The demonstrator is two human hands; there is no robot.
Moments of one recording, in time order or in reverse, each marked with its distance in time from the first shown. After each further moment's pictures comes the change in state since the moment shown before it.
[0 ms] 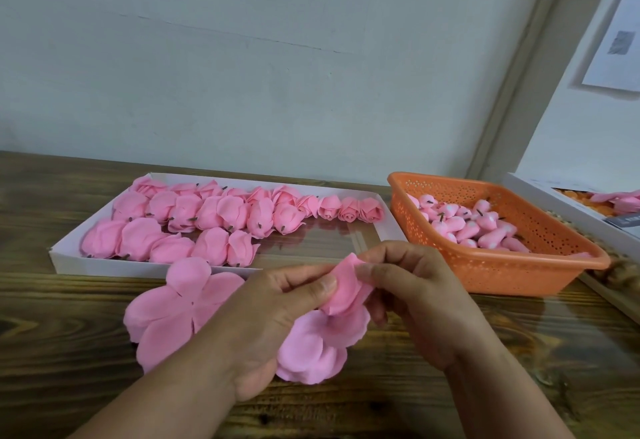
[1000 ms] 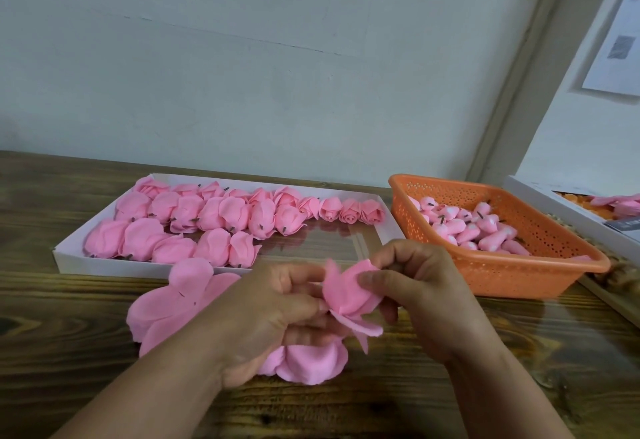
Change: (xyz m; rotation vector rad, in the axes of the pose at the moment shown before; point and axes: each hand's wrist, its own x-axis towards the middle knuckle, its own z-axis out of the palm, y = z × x) left_hand -0.001 0.012 -0.005 0.160 -0.066 -0.025; right_hand 0.001 0.001 -0.004 -0.116 0.090 -0.034
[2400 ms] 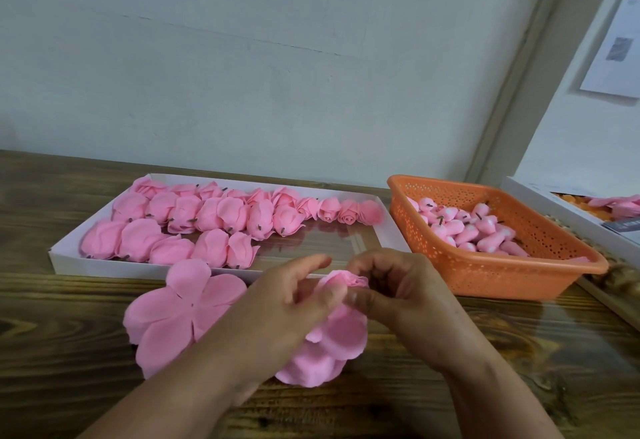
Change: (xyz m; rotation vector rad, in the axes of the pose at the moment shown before) left_hand -0.004 -0.004 0.014 0.284 0.194 0.150; right_hand -0.001 0.001 0.002 -0.234 -0.144 -0.083
